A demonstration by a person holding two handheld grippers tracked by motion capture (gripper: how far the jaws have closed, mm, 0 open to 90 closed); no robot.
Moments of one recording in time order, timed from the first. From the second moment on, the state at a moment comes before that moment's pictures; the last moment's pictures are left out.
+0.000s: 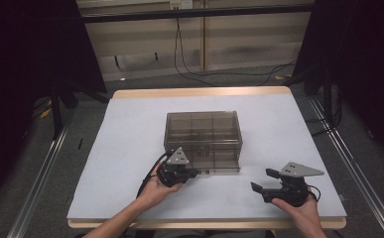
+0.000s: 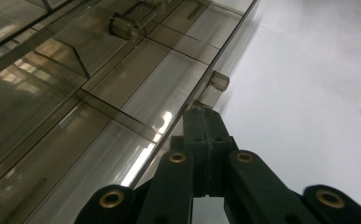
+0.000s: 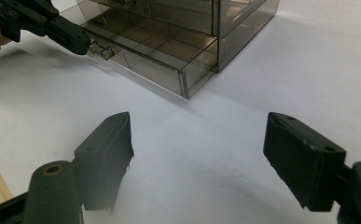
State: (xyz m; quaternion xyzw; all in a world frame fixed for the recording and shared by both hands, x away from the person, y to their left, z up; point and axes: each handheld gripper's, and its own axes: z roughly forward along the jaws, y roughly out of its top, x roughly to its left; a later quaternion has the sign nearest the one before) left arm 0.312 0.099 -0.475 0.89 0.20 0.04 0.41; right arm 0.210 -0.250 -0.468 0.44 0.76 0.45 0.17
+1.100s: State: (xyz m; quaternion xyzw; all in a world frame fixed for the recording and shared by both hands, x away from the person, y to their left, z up) left arm 0.324 0.093 -0.473 0.89 0.20 0.05 0.40; right arm 0.211 -0.249 -0.468 0.44 0.76 0.45 0.17
